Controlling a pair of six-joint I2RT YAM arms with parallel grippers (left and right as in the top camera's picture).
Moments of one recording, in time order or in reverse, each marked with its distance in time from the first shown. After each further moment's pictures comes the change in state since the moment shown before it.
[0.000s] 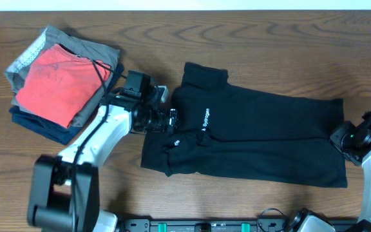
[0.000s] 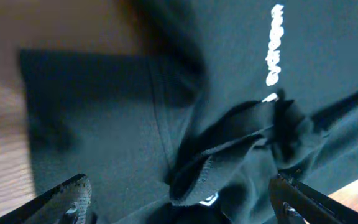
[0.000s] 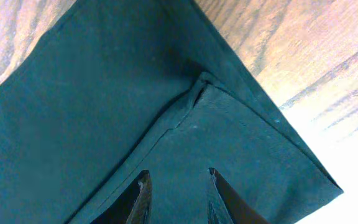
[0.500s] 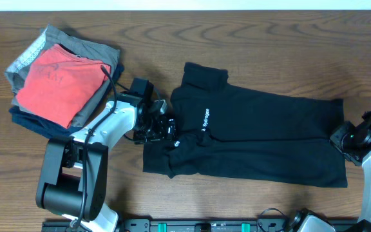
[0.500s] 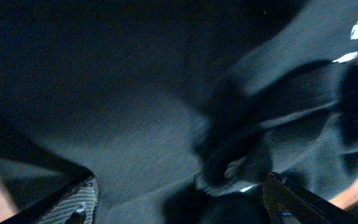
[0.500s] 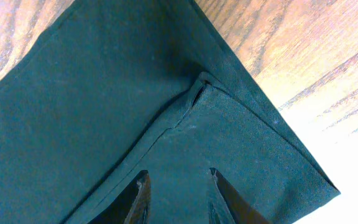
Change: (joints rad) left arm 0.002 0.092 -0.003 -0.138 -0.031 -0.069; right arm 0.000 0.000 0.000 -0.001 -0.002 -0.014
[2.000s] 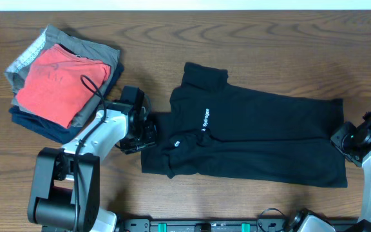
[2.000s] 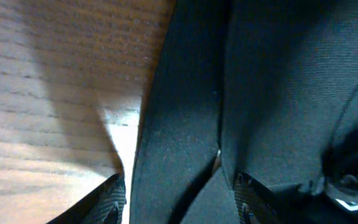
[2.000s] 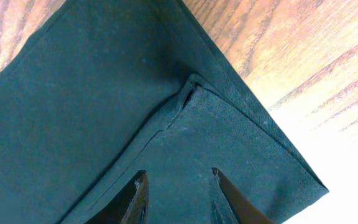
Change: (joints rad) left arm 0.051 -0.086 -0.108 0.026 -0.185 -0.188; right arm 0.000 0.000 0.000 -0.003 0.030 0.000
